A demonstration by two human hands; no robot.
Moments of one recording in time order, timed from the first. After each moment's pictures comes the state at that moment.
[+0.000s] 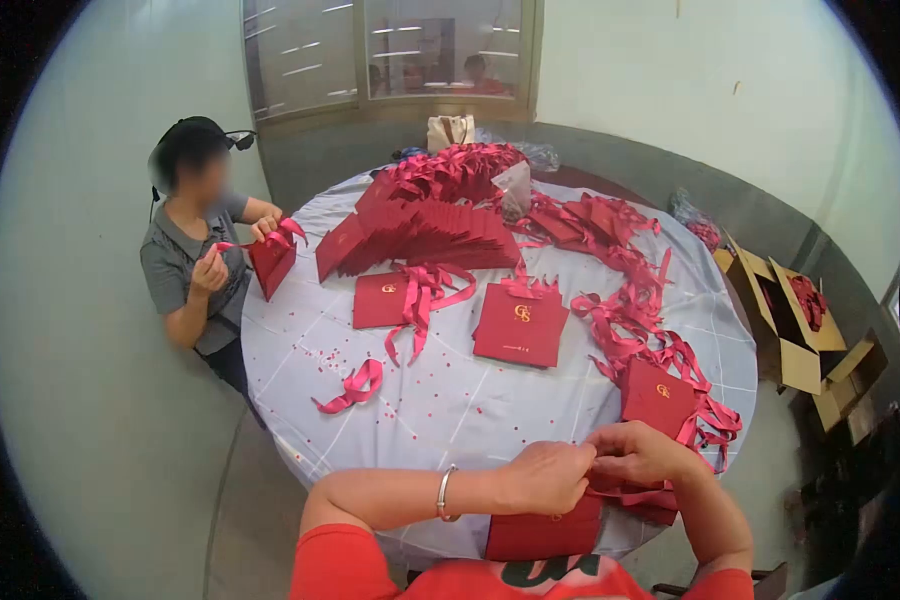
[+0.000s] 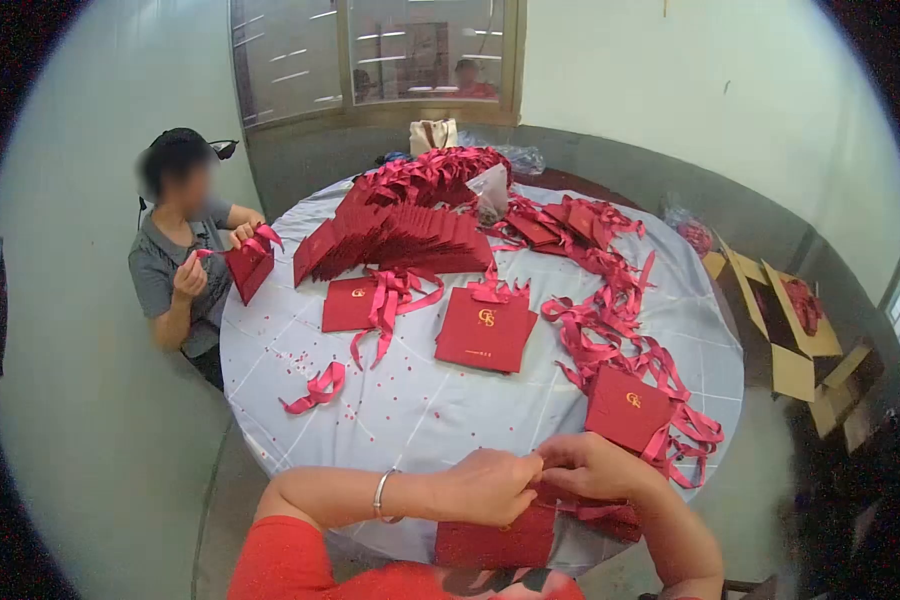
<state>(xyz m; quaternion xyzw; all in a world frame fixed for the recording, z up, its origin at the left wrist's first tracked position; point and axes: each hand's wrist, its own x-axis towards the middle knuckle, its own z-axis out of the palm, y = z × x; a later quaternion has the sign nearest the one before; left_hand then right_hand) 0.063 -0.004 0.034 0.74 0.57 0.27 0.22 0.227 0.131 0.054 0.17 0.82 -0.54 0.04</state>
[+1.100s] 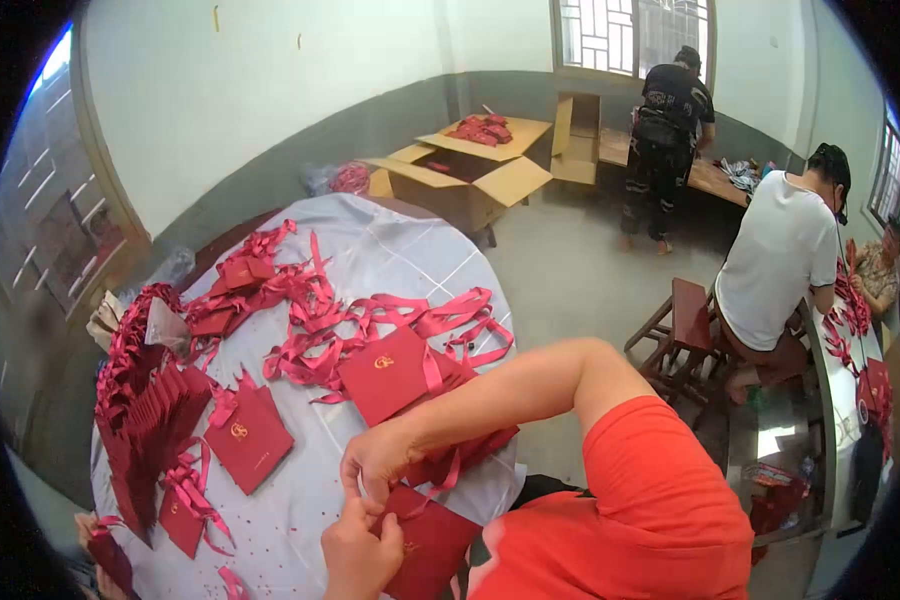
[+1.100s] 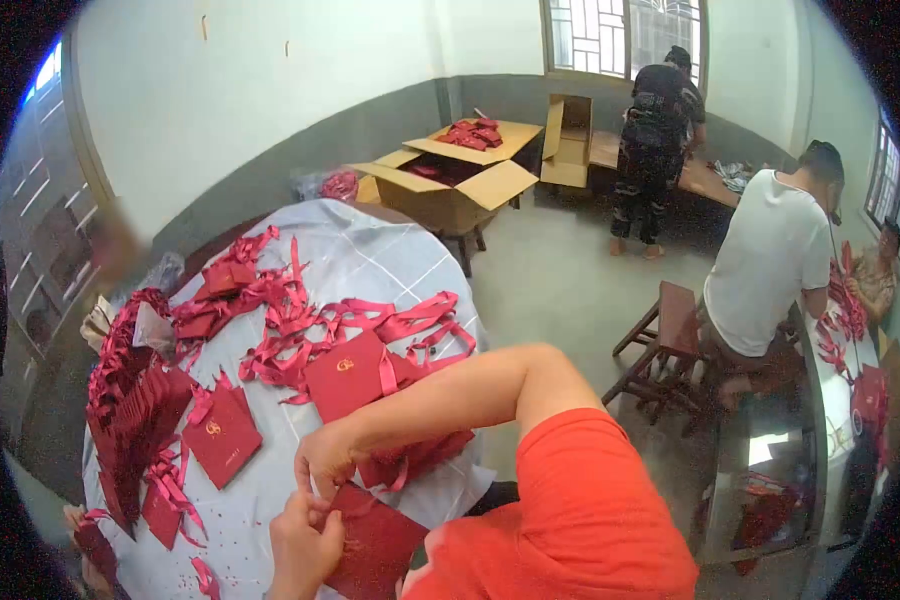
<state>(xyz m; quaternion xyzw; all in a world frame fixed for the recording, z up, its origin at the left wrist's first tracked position) 0.079 -0.014 0.041 0.73 0.56 0.34 0.18 0.201 0.139 0.019 0.23 0.69 -0.69 0.06</state>
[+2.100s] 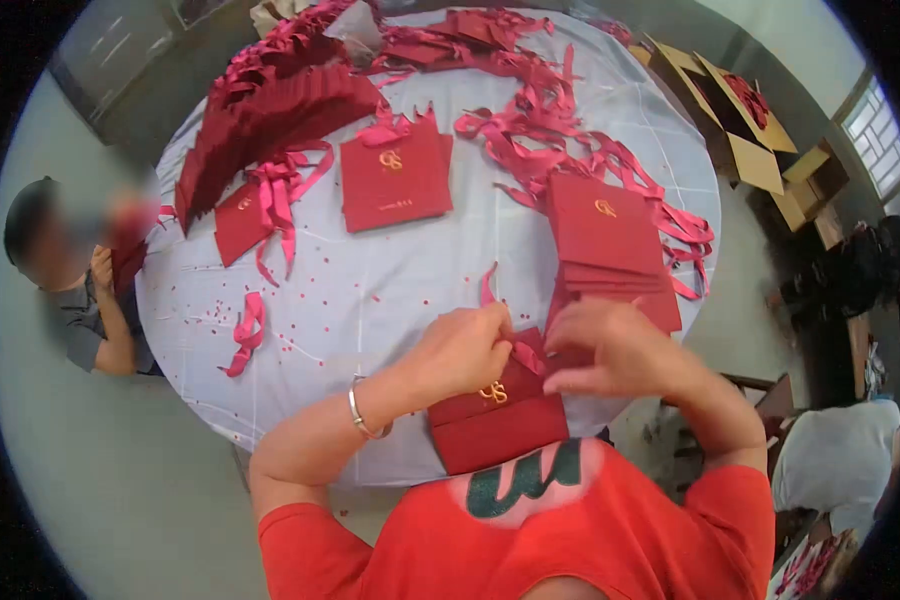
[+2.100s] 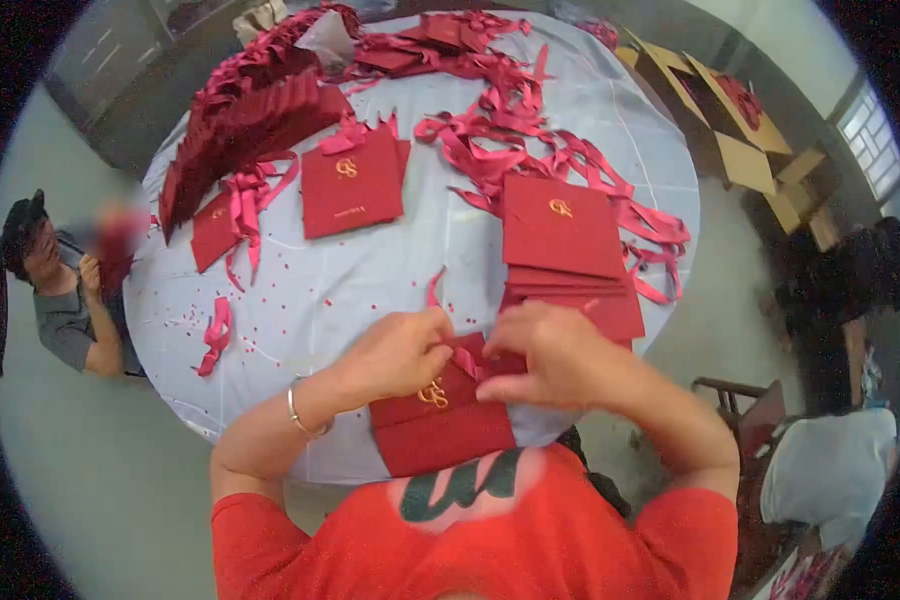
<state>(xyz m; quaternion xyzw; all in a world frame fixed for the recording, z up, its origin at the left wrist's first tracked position) 0.049 0.023 -0.004 0.69 0.61 0.22 0.31 0.262 0.100 0.051 0.18 0.93 -0.32 -0.09</state>
